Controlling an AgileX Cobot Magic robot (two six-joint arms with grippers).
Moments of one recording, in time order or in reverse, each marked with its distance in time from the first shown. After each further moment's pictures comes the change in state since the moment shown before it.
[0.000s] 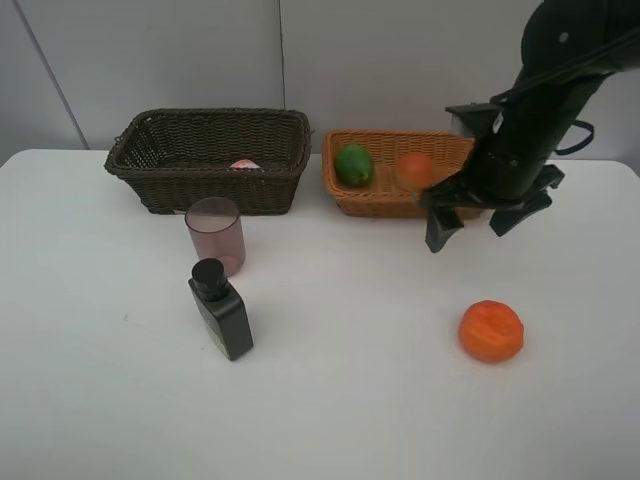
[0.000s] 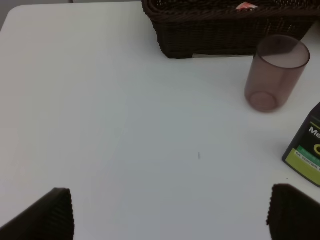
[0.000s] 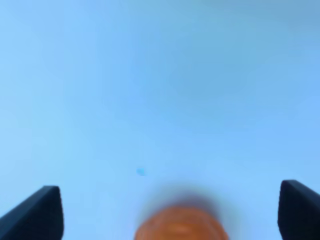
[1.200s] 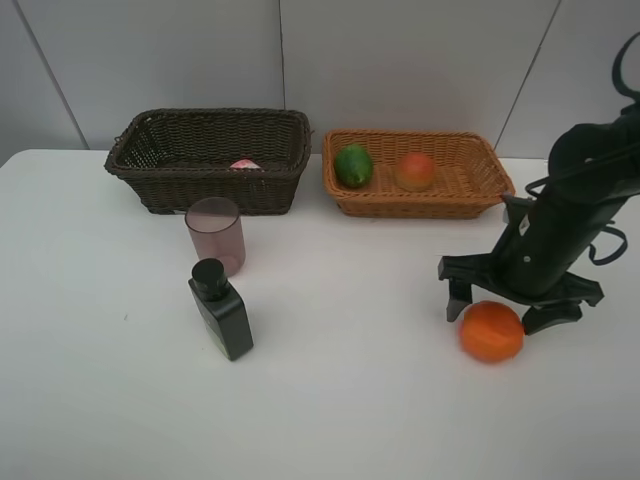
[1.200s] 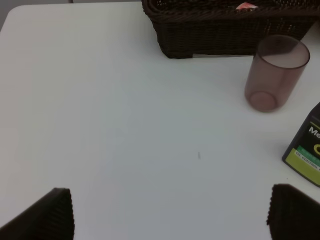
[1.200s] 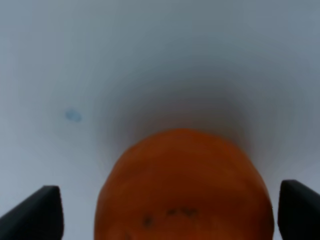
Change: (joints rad) left arm 0.000 0.000 0.000 0.000 0.000 0.000; right arm -0.042 -0.027 0.382 0.034 -0.286 0.424
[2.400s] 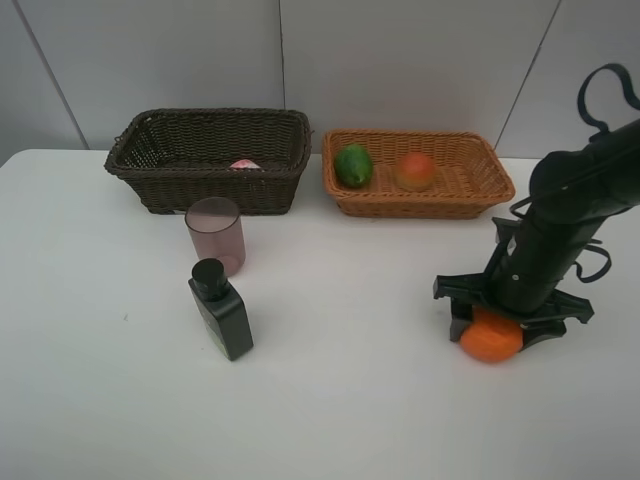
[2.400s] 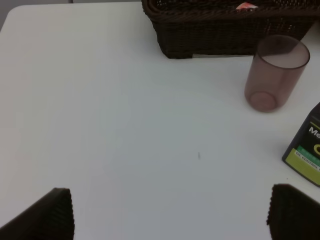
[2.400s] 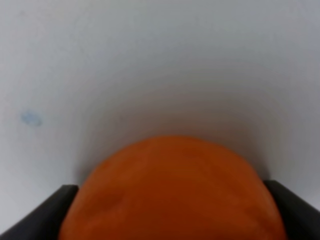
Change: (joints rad) left arm 0.000 0.000 0.000 0.000 0.000 0.000; right arm 0.000 0.094 0.006 0.000 -0.036 0.008
